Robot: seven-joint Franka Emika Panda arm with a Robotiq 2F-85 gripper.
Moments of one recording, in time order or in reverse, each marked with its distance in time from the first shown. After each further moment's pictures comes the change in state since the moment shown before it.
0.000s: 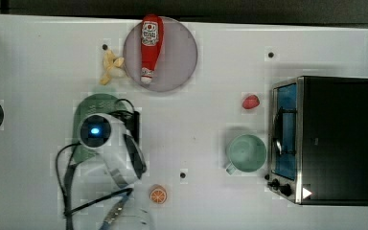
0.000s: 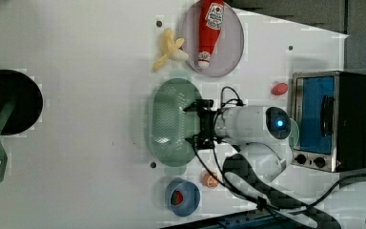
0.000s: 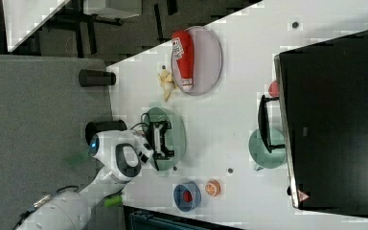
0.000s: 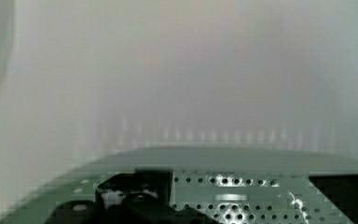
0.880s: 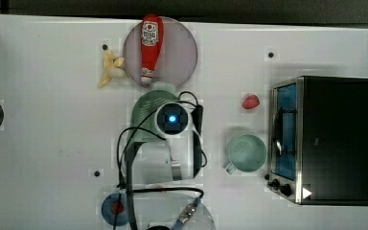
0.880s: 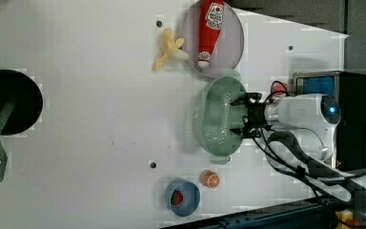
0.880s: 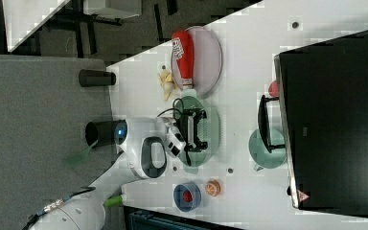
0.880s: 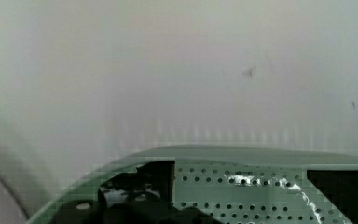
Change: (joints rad) arm -0.130 -0.059 -0.203 -0.039 0.030 -0.018 -0.258
